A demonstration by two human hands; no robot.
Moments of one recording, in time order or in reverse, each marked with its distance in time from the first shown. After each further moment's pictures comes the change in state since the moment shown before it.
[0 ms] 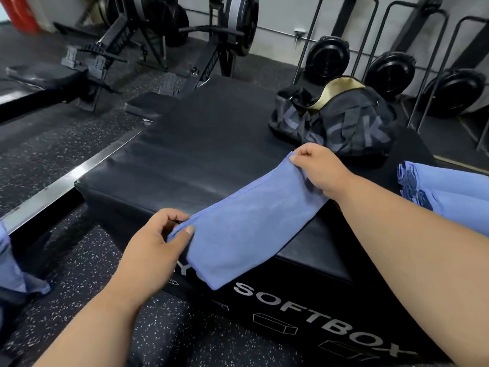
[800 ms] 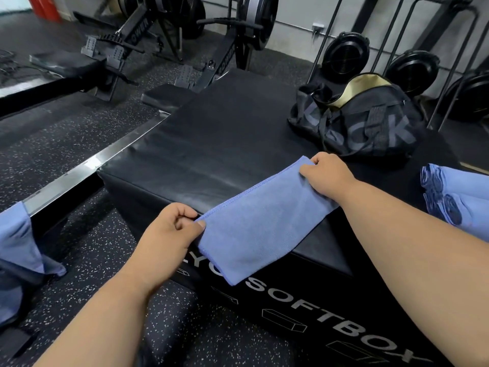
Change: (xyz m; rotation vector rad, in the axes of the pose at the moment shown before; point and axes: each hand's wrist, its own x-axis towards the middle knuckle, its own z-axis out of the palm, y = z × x) left_hand 0.012 -0.016 -0.011 -0.245 -0.080 -0.121; right_hand 0.008 0.008 0.028 -0.427 -0.023 0.069
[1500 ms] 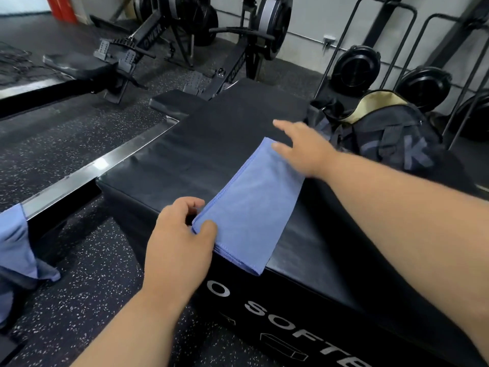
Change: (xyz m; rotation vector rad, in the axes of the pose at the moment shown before) left_hand 0.006 0.037 0.035 0.312 0.382 0.188; right_hand 0.074 -0.078 -0.005 -0.216 -0.026 -0.501
